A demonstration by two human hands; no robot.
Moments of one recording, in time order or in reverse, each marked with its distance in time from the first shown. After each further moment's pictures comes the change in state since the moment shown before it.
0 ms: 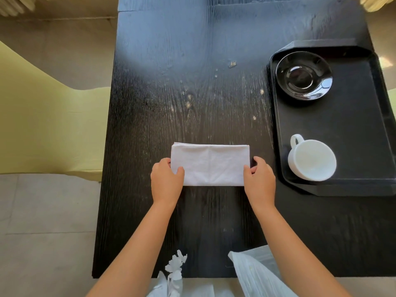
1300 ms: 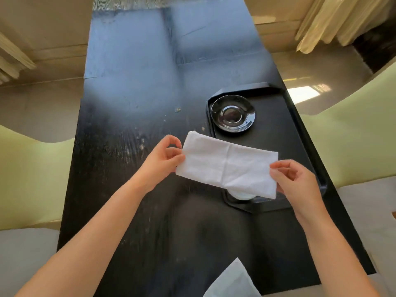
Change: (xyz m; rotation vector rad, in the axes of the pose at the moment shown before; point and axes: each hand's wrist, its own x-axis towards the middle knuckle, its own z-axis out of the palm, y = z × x) left_hand -0.009 0.183 -0.017 -0.420 -0.588 0.375; right_hand 0.027 0.041 -0.222 0.591 0.010 -0.038
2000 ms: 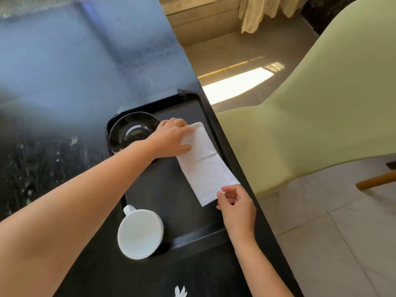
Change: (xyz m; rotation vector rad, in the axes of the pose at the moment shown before) left_hand 0.244 0.069 0.234 1.255 -0.341 0.432; right_hand 0.099 0.102 -0.086 -0.002 0.207 0.231
